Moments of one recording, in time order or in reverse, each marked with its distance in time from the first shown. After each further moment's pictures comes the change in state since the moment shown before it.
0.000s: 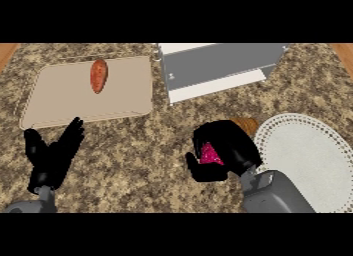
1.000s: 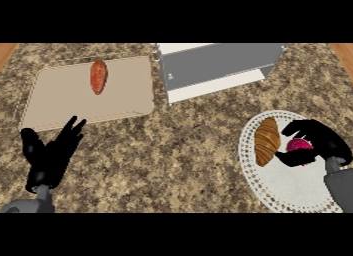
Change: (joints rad) left arm -0.007 0.025 -0.012 0.010 0.026 0.019 -0.014; right arm 0.100 -0.347 -0.308 0.355 -0.107 -0.056 0.009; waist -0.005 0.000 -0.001
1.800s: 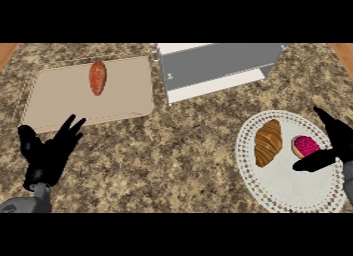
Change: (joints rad) left arm -0.014 0.040 -0.028 0.011 0.050 0.026 0.005; right arm 0.058 -0.072 -0.020 -0.140 -0.099 -0.112 0.208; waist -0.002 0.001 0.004
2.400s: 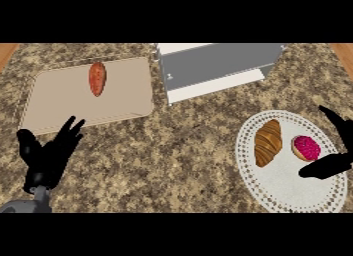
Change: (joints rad) left arm 0.017 0.021 -0.035 -0.007 0.031 0.021 -0.034; right arm 0.045 -0.100 0.019 -0.210 -0.185 0.046 0.124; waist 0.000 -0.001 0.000
